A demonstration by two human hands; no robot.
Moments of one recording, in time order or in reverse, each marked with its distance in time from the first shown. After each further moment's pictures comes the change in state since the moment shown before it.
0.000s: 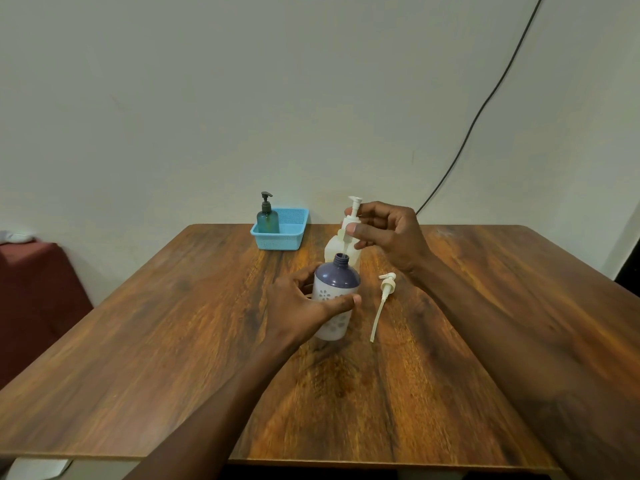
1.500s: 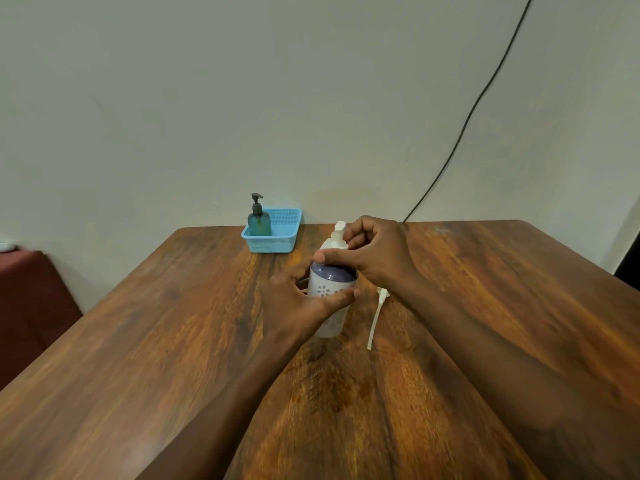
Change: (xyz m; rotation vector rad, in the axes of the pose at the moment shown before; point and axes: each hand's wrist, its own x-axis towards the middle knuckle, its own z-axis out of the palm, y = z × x) left_hand 0.020 0.003 0.009 0.038 0.124 0.147; right_hand -0.007 0.006 0.021 -0.285 0.140 0.117
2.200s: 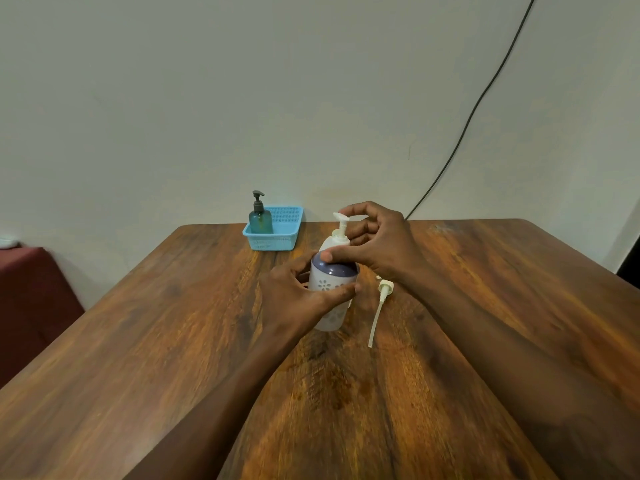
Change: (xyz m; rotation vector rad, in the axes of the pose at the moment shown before) left_hand 0.005 -0.003 -0.001 -0.014 -0.004 0.027; right_hand 0.002 -0.014 -0.013 -0.077 -0.090 -0.027
